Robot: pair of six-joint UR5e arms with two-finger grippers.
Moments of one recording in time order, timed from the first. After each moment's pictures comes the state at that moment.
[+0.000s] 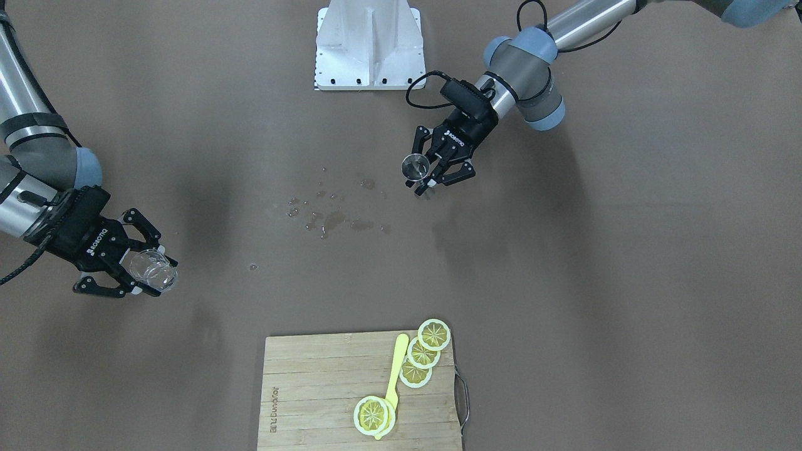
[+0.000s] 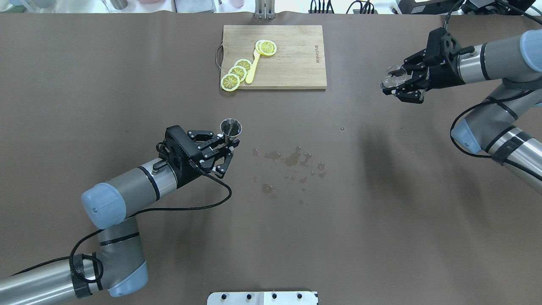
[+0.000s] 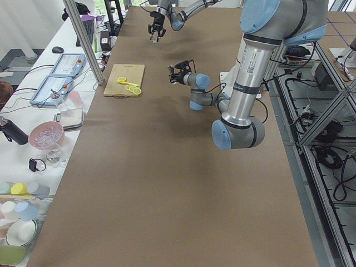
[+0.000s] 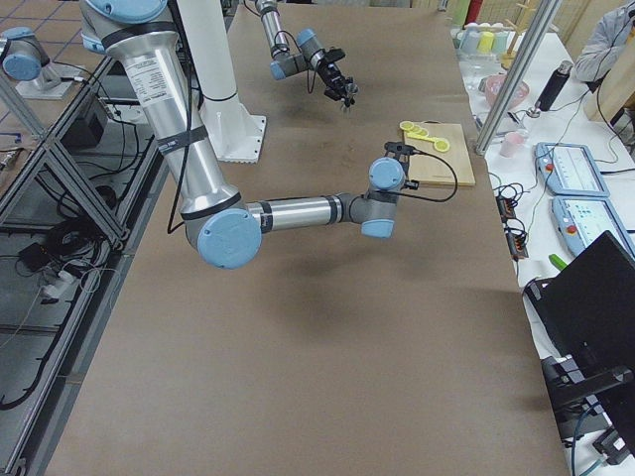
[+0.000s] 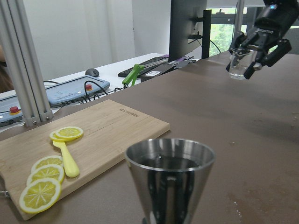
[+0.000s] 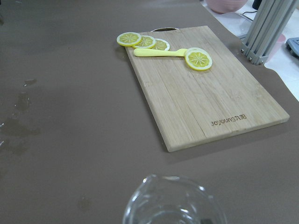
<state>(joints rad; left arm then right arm) -0.37 -1.98 -1.53 -2.97 -1.29 -0.41 1.01 -1.19 1.30 -0.29 2.28 0.04</state>
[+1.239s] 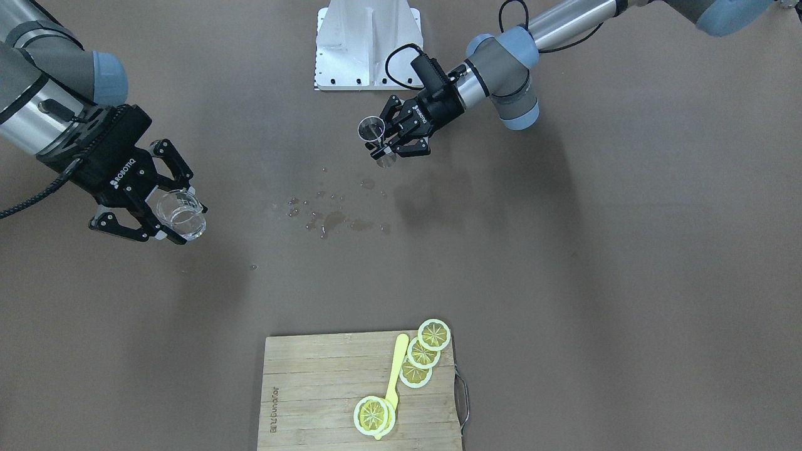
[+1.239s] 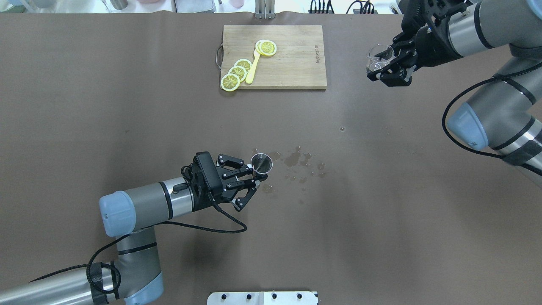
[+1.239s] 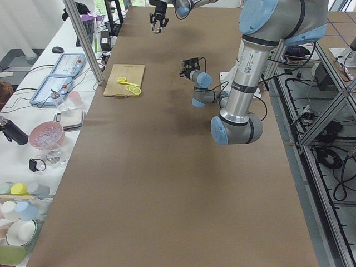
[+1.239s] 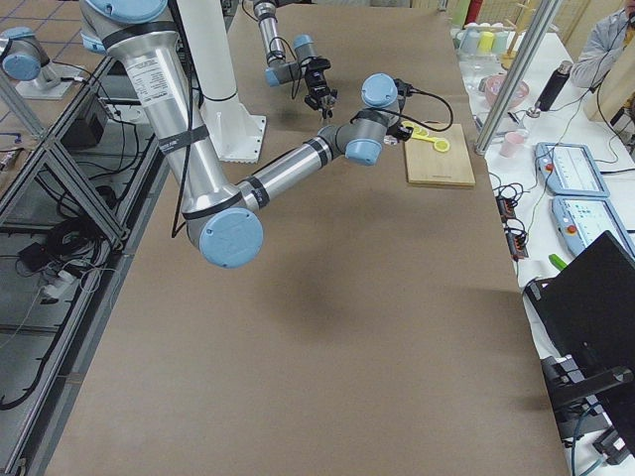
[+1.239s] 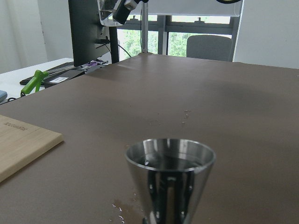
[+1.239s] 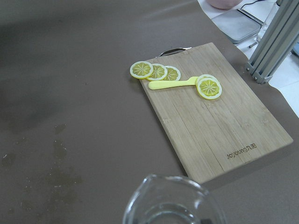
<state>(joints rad) -0.32 -2.04 -1.48 -3.08 -1.48 -0.28 1.01 -1.18 1.75 -0.93 2.28 0.00</state>
